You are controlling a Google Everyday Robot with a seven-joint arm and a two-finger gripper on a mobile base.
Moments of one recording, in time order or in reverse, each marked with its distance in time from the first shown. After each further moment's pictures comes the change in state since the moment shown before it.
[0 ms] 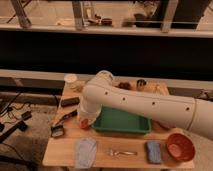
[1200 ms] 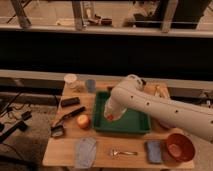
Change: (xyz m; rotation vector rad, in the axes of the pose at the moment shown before) arm 0.057 0.141 0.004 -0.098 0.130 0.278
